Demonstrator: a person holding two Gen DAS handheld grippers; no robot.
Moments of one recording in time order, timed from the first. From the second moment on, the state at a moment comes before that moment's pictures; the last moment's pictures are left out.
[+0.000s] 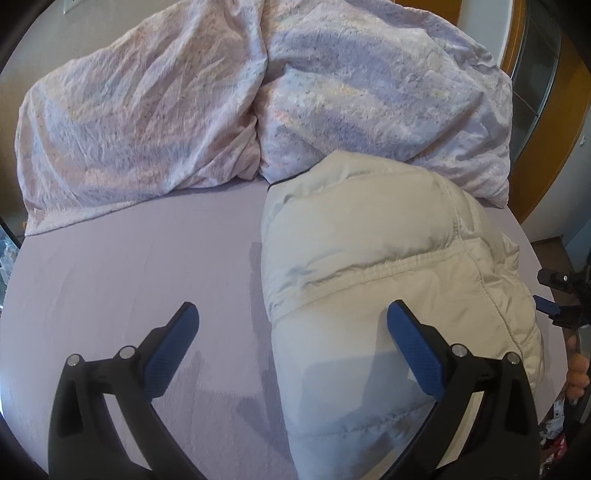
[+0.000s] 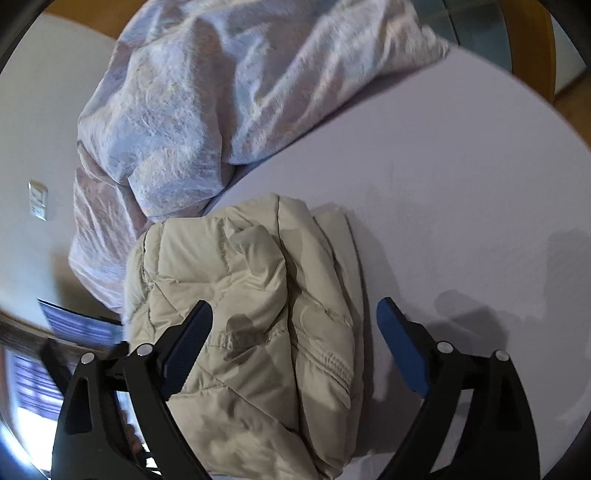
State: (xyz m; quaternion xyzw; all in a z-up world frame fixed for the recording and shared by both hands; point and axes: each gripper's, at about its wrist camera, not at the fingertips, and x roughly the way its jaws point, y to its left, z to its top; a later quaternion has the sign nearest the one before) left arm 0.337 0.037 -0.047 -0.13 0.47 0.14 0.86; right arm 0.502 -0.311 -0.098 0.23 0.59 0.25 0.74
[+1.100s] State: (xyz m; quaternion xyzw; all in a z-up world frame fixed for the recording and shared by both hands) left arm 0.352 0.055 -0.070 -0.21 0.50 0.07 0.84; right arm 0.509 -0.260 -0.149 0.21 0.69 0.32 0.62
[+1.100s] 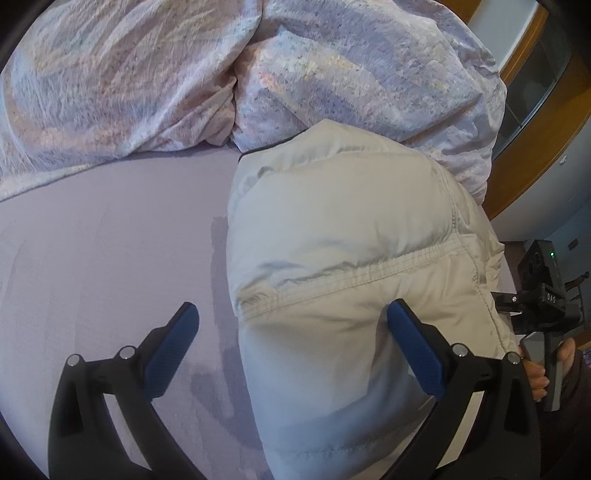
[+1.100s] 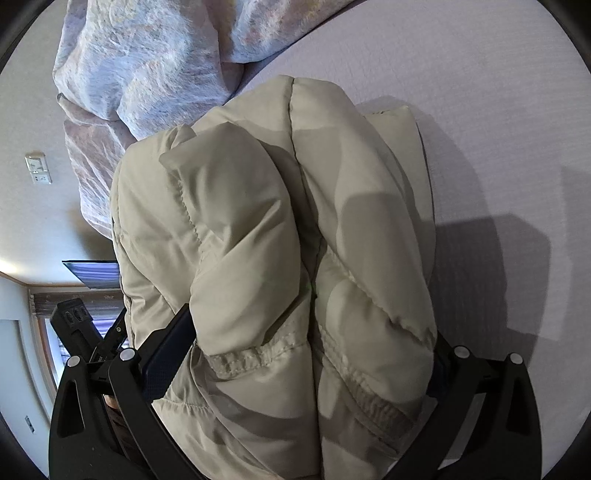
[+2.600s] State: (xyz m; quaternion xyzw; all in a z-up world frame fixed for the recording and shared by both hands) left arm 0.361 0.071 -0.104 -0.37 0.50 0.00 0.78; right arm 0.495 -0.256 -0.133 0.18 0.64 0.35 0.66
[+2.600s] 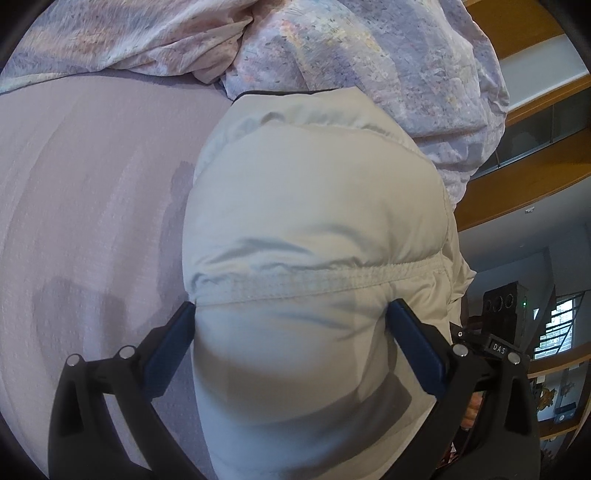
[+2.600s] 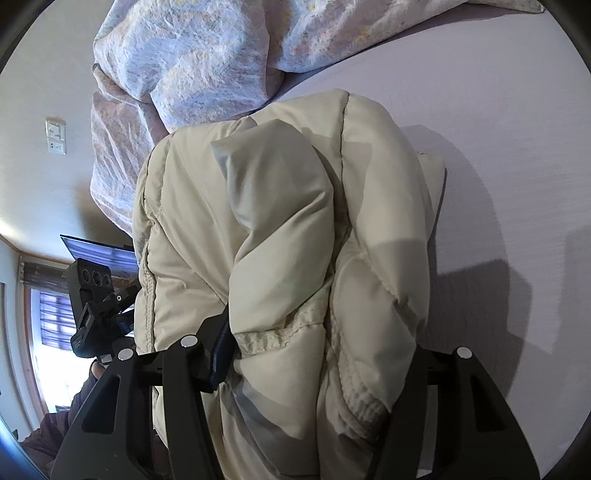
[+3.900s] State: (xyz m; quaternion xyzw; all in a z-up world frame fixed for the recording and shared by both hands) left arm 0.359 0.072 -0.095 -0.38 0.48 -0.01 0.79; right arm 0.500 -0.261 -0.139 0.22 0.65 0.34 0.65
